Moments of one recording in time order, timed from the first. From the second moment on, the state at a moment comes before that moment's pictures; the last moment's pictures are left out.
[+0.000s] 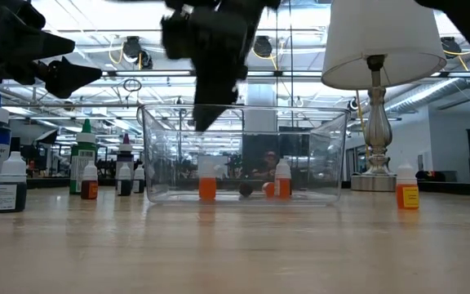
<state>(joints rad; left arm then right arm) -0.25 0.05 0.02 0.06 -0.27 -0.03 0.06 2.20 1.97 -0.98 -0.10 0.08</state>
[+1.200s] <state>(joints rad) -0.25 0.05 0.02 0.06 -0.27 -0.03 0.36 1.64 1.08 -0.88 0.13 0.60</state>
